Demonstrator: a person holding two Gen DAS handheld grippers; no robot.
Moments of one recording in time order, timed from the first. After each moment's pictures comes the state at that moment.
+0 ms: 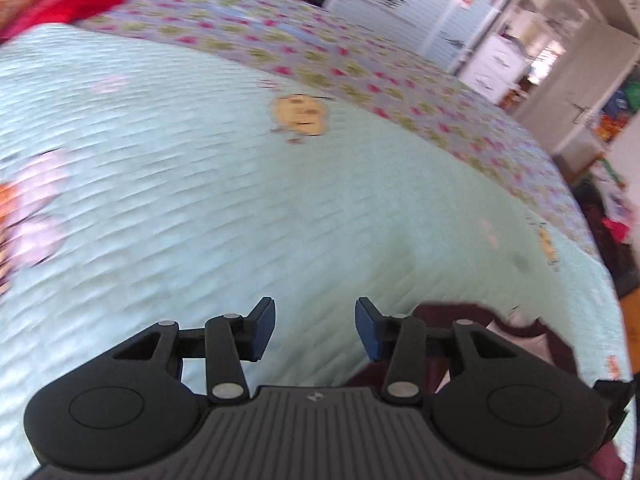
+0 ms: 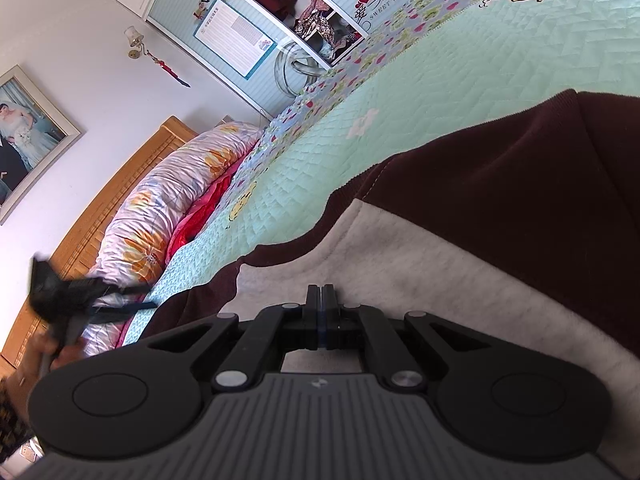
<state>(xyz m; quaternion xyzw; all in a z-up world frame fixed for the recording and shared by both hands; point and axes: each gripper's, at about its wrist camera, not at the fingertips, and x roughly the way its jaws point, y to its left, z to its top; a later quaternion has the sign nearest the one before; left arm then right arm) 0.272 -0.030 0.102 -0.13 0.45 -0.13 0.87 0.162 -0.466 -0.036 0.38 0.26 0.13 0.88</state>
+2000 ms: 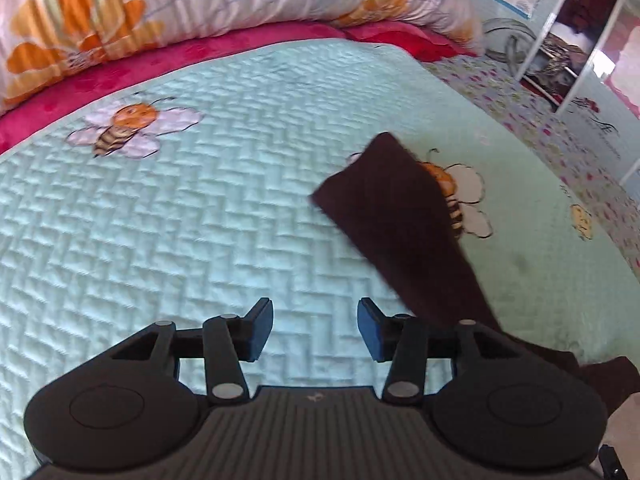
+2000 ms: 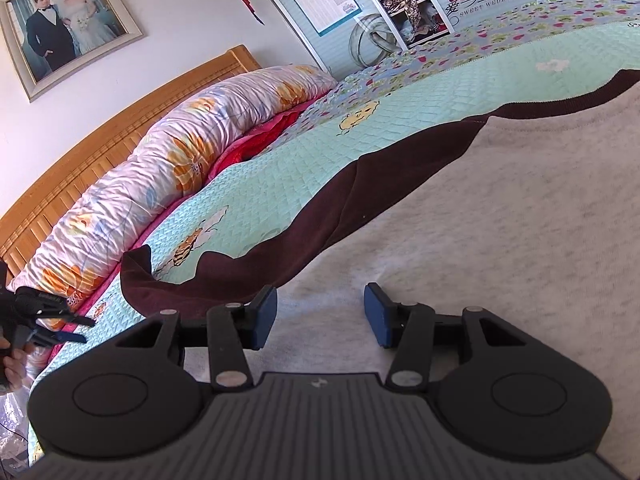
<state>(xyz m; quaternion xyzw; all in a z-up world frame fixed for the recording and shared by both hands) 0.138 0.195 0.099 -0.20 0.40 0.17 0.88 0.121 -0.259 -0.004 0.25 0.27 0.19 0.91</state>
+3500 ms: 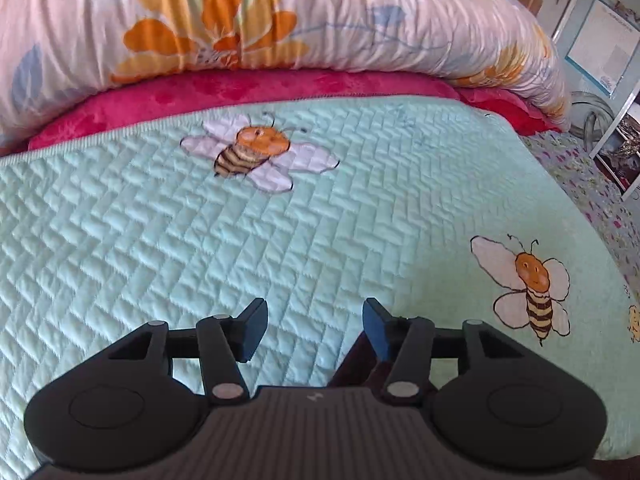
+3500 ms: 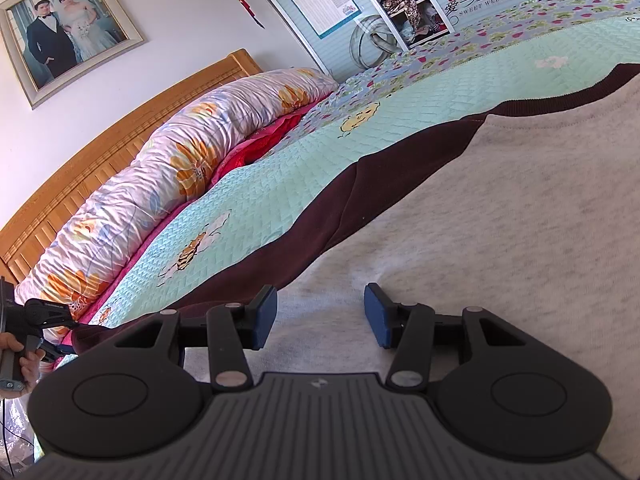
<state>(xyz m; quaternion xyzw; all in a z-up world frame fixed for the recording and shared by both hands) 0.103 0.277 0.098 -0.24 0.35 0.30 0.85 0.124 -0.261 -0.006 0.26 0.26 0.20 0.91</state>
